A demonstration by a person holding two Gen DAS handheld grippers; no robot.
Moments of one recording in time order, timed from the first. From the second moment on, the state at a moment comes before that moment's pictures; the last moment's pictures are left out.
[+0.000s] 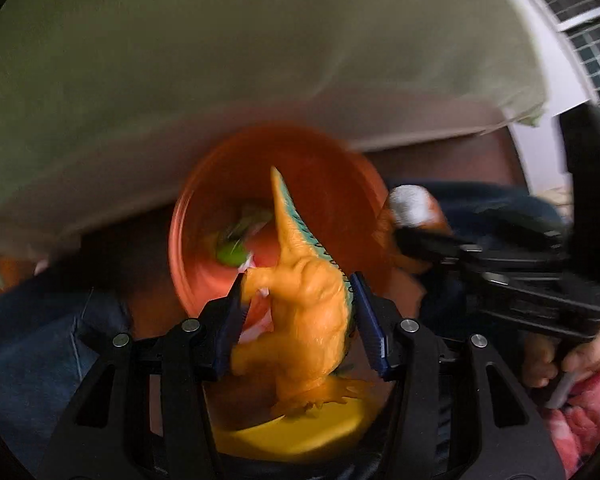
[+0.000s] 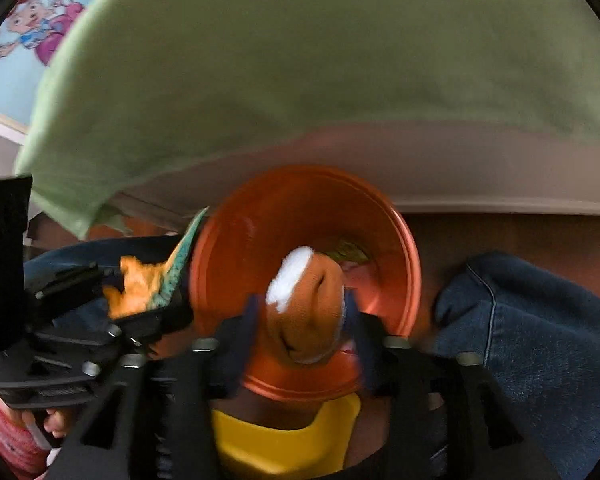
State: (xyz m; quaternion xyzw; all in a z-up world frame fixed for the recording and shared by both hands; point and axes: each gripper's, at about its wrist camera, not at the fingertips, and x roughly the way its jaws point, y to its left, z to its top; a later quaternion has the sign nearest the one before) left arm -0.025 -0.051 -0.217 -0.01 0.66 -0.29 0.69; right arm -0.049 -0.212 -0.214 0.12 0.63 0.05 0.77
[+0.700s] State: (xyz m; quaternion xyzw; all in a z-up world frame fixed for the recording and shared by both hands) left arm -0.029 -0.037 -0.204 0.01 0.65 -0.25 0.72; right arm -0.044 -0.234 -0.205 0.14 0.62 0.03 0.77
